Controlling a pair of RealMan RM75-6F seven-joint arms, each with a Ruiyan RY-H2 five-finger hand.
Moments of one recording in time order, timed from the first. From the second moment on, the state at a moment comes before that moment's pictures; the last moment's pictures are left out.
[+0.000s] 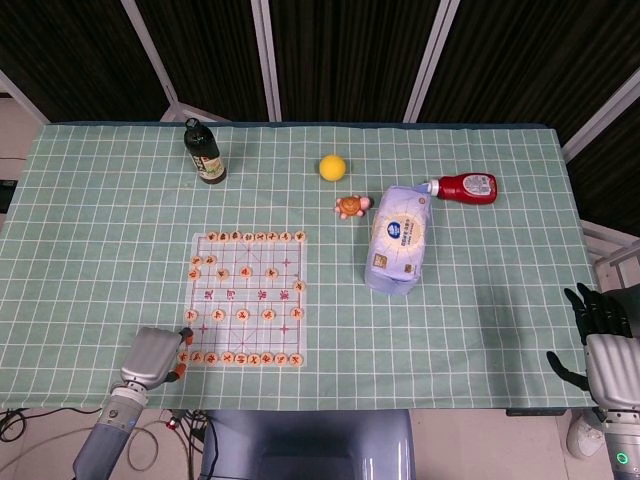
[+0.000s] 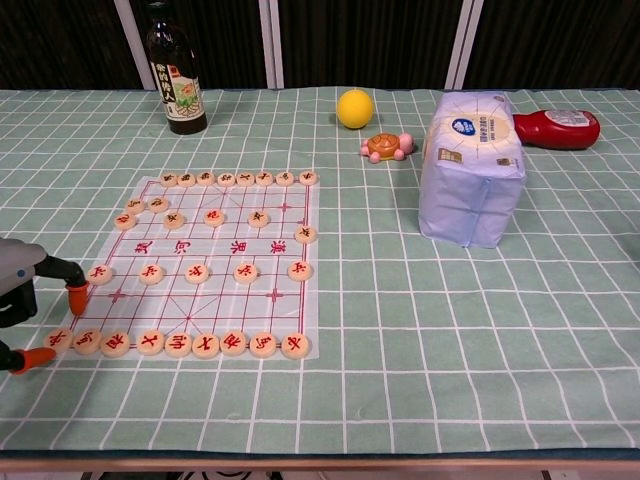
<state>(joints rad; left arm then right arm) -0.33 -1.46 0.01 -1.79 1.16 1.19 0.74 0.04 -1.11 0.08 -1.63 -1.47 1.50 -0.02</state>
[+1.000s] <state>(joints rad) -0.35 -1.48 0.03 -1.76 1.14 1.20 0.73 0.04 -1.11 0.08 -1.63 -1.47 1.50 -0.02</state>
